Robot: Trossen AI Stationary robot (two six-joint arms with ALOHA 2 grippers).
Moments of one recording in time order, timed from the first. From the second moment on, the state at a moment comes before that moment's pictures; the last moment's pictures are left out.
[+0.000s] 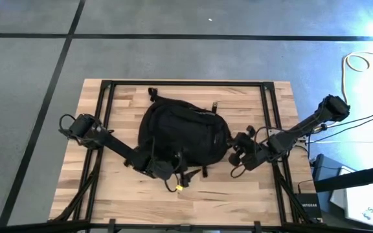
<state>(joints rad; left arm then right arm) -0.43 1.87 1.05 0.52 -0.74 0.09 0.54 1.13 0.60 -0.50 0.78 0.85</state>
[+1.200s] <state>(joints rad) -0.56 1.95 1.16 -0.01 -1.16 0.01 0.37 1.61 0.79 0.42 0.39 0.23</state>
